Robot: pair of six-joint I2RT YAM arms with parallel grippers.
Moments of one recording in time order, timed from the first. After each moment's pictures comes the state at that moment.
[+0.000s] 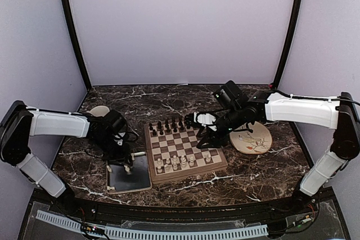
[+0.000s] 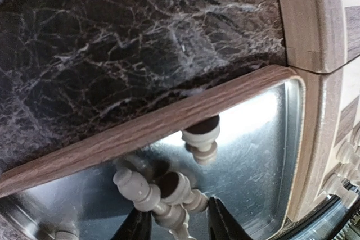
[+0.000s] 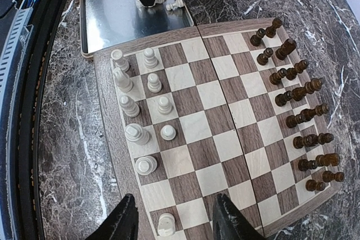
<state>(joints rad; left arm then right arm) -0.57 1.49 0.78 -0.64 0.23 -0.58 0.84 1.58 1.18 -0.56 -0.41 -0.60</state>
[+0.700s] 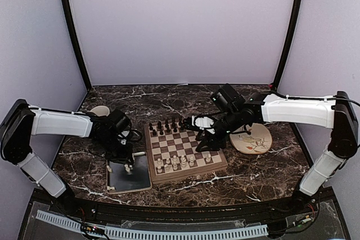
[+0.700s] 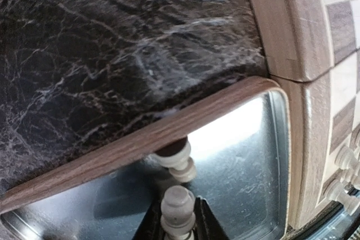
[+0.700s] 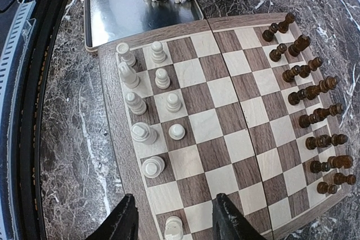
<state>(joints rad) -0.62 1.53 0.81 -0.61 0.19 -0.55 0.85 1.61 1.18 -0.56 -0.42 -0.60</state>
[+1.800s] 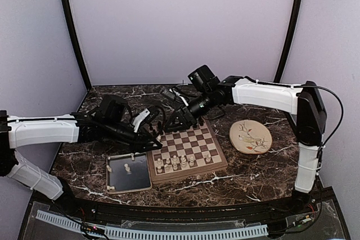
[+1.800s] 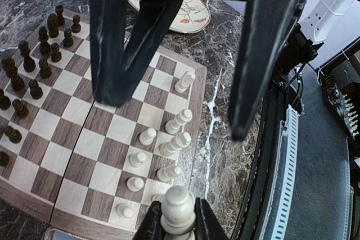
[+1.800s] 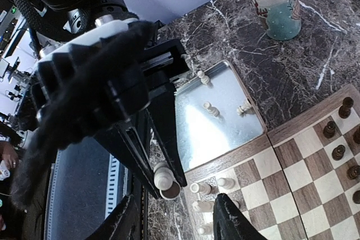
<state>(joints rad) -0.75 1.32 0.80 -0.18 0.54 -0.10 0.82 1.96 1.64 -0.54 -0.92 -0.09</state>
